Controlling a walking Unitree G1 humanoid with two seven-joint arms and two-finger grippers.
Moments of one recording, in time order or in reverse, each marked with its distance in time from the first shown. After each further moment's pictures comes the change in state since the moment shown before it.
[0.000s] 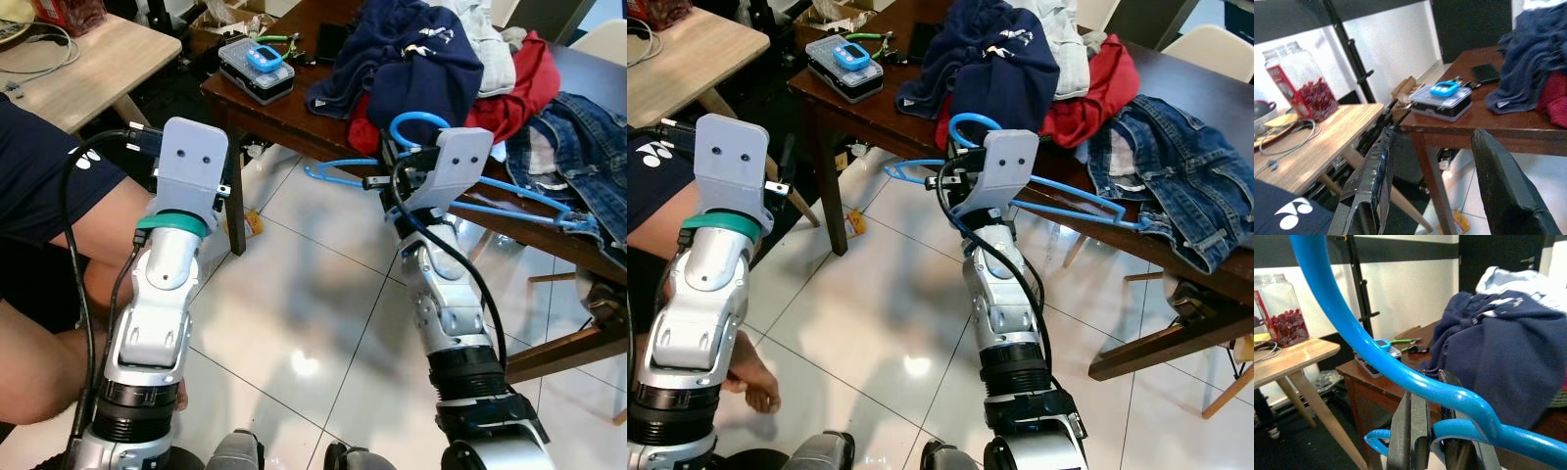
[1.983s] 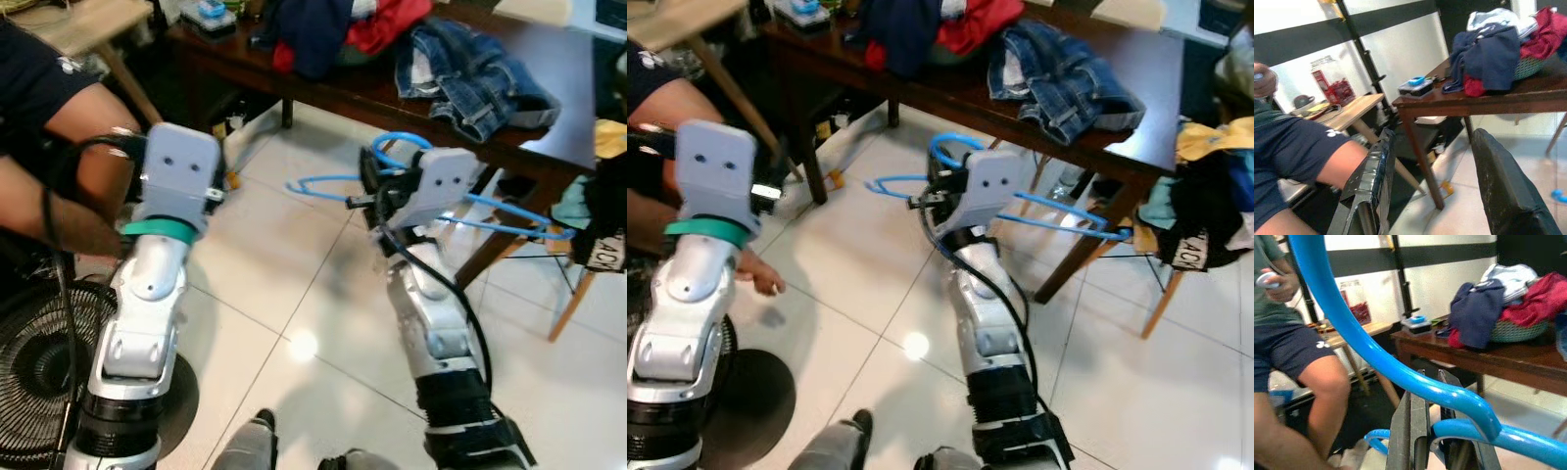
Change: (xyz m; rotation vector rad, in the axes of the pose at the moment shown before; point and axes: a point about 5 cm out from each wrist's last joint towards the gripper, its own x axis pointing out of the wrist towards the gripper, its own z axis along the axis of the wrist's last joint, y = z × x) left arm -0.008 0.011 0.001 -0.008 -0.032 0.009; right arm -0.015 0.029 -0.007 0.042 0.010 0.098
